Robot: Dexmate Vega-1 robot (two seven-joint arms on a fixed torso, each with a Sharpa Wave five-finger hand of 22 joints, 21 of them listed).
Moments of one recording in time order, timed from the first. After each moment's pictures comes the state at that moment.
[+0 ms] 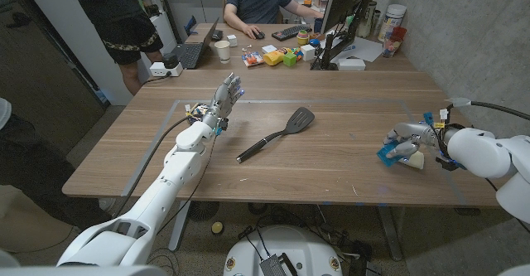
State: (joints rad) left arm 0.80 0.29 0.22 -1.23 -0.41 -0.23 -0.21; left_hand 0.01 0.07 0.41 0.18 0.22 -0.07 0.07 0.18 0.17 -0.10 0.06 0.19 0.18 -0.15 0.06 0.19 0.18 0.01 0.01 0.21 0.19; right arm -1.75 -1.11 0.33 -2.43 -0.53 -0.56 0.53; right_hand 1.07 0.14 0.27 -0.12 0.19 0.73 -0.04 0.29 0.21 0.59 -0.04 0.38 0.28 0.71 -0.03 0.32 0.23 1.10 -0.18 0.20 0.17
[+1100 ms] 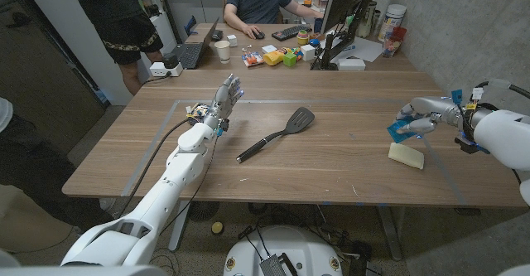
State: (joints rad) left arm 0.80 0.27 0.22 -1.21 -0.41 -0.25 -0.20; left_hand 0.01 0.07 0.41 0.18 0.22 -0.07 0.07 0.18 0.17 -0.10 0.06 0.19 0.18 -0.15 0.06 0.19 0.18 0.01 0.01 0.21 0.19; right arm -1.71 -0.88 0.47 -2.50 -0.67 -0.38 0.60; right_hand 1.07 0.13 0.27 -0.12 0.19 0.77 -0.03 0.28 0.21 0.63 -0.02 0.41 0.30 0.79 -0.01 0.32 0.22 1.14 -0.18 0.21 0.17
